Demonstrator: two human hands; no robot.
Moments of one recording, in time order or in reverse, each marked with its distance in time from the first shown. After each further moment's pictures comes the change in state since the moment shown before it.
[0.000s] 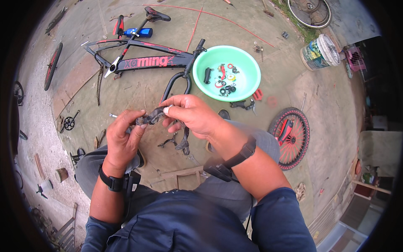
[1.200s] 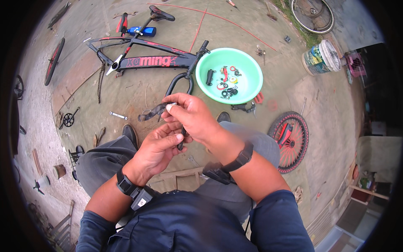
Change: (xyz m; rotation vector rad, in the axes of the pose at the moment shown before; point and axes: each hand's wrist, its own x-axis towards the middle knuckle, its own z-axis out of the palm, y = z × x) left_hand -0.016 0.018 0.060 -1.396 -0.277 -0.946; right_hand 0.007 0.010 0.014 -0.002 0.141 -0.136
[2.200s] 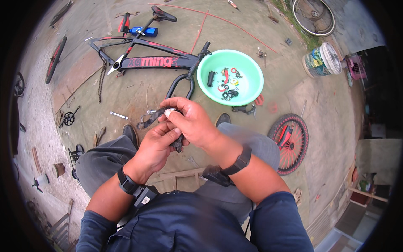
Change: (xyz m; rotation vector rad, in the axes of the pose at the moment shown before) left_hand 0.006 -0.002 -0.008 0.203 0.092 0.078; right_hand -0.004 0.008 0.005 -0.052 -0.053 -0.075
